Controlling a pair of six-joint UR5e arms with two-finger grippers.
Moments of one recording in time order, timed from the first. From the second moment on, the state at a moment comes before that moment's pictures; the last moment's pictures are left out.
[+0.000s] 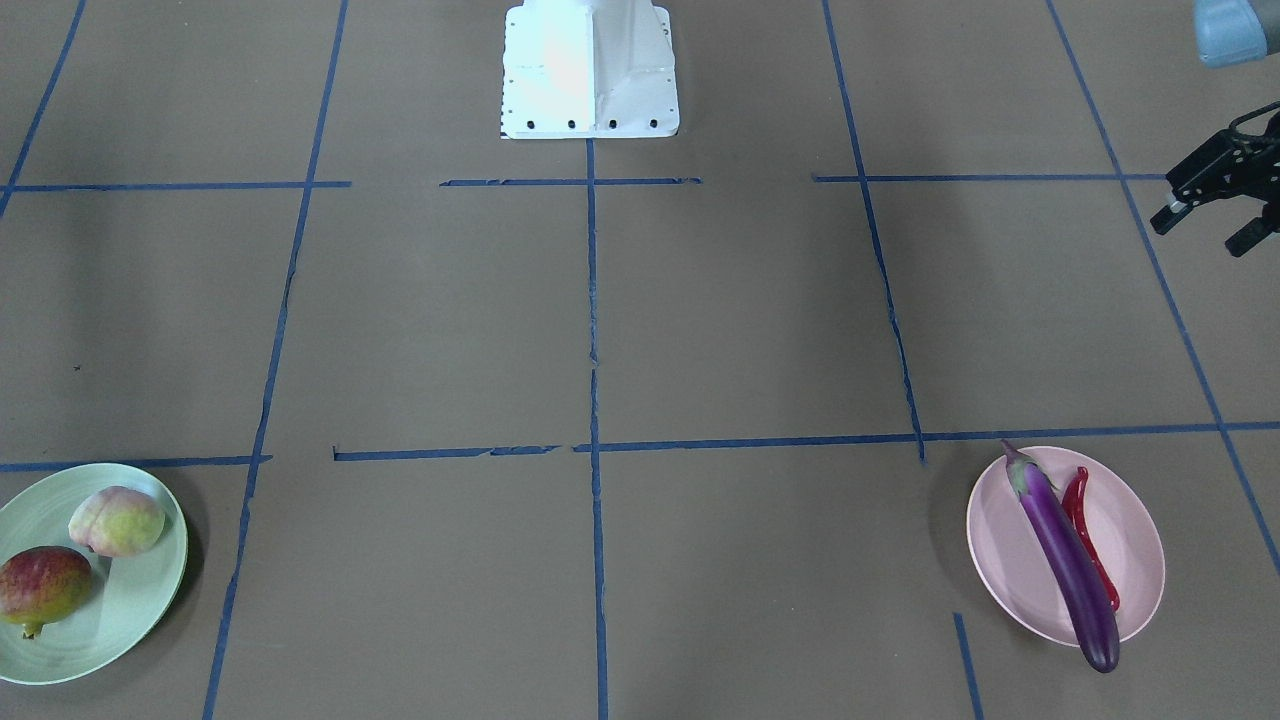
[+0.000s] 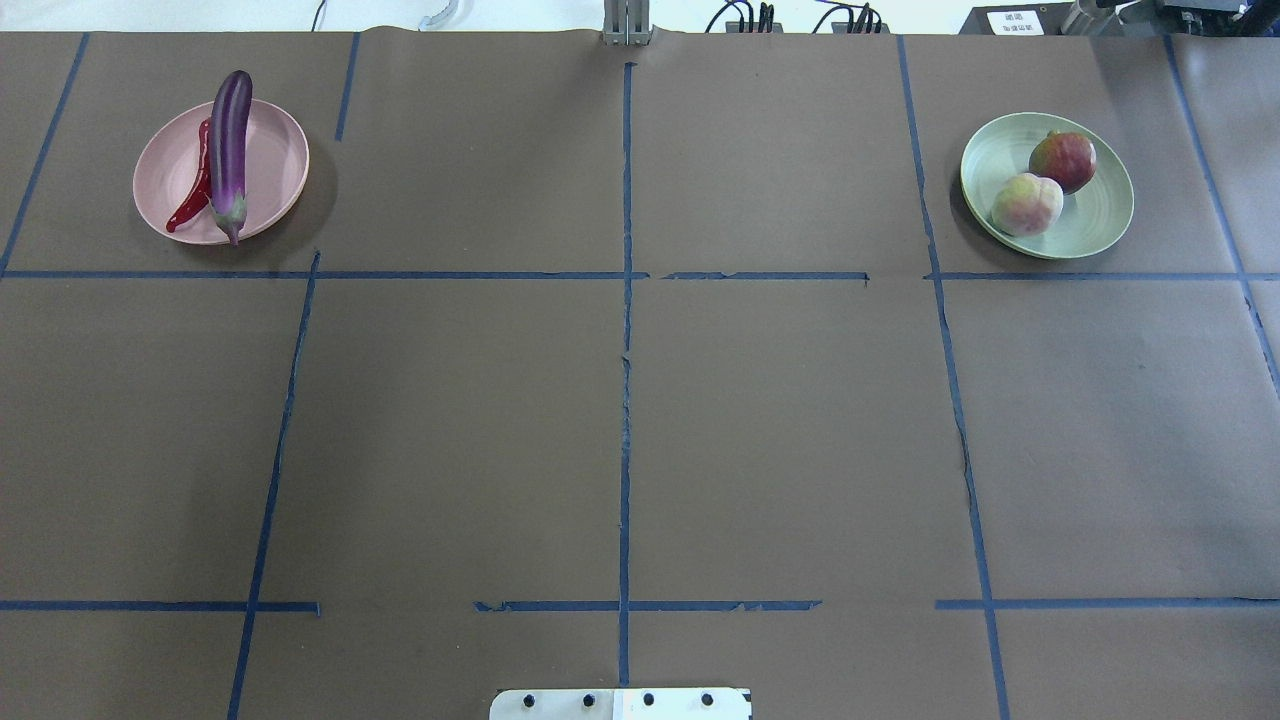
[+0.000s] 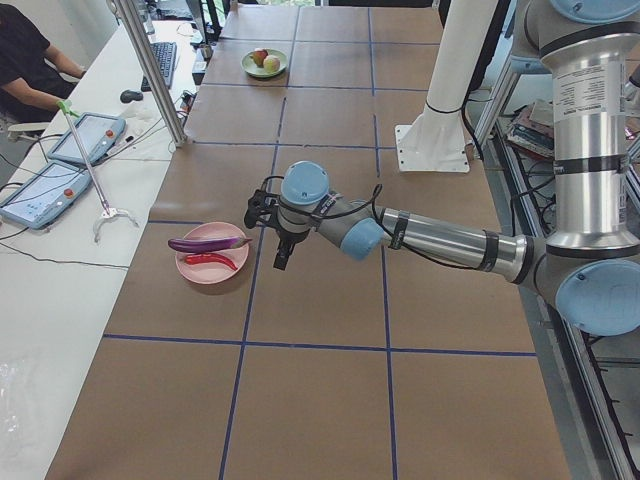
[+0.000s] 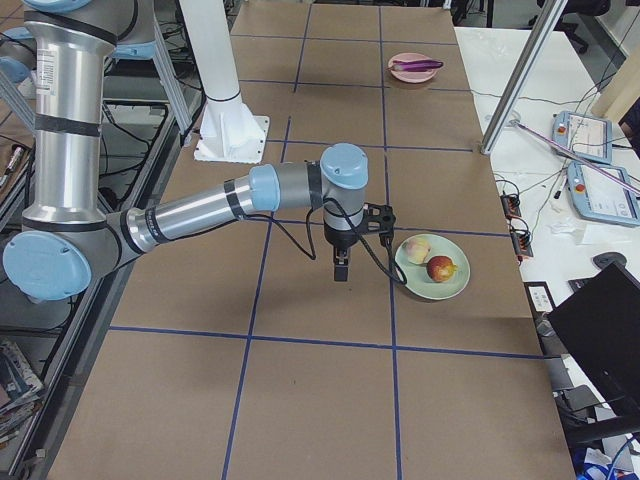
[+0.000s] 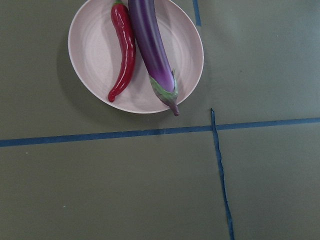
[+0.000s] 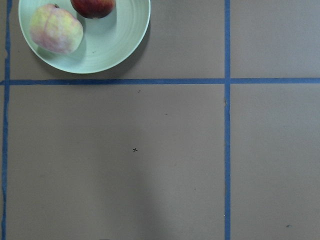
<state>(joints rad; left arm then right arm) -1.43 -1.42 -1.90 -1.93 -2.44 -0.25 1.50 -1.70 2.02 -1.79 2.32 0.12</state>
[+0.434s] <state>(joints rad) -1.52 -1.42 -1.90 -1.66 -2.40 0.06 1.56 -1.75 1.99 -1.79 2.33 0.00</state>
